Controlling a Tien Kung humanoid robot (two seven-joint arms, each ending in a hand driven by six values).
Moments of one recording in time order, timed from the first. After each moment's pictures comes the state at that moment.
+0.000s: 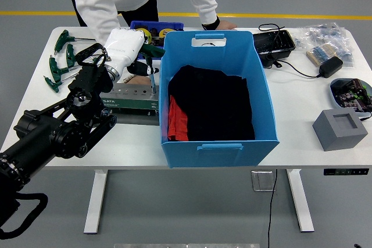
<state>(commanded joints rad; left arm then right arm) -0.80 0.09 -0.79 -0.76 2.24 0.33 0.18 0.16 -0.23 0.32 0.19 -0.15 -0.18 -0.01</state>
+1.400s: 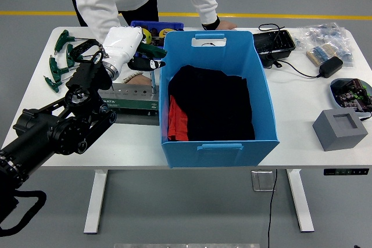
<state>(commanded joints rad) -0.82 0.10 -0.77 -0.76 2.13 0.36 0.16 0.16 -0.22 0.33 0.19 -0.16 -0.18 -0.01</state>
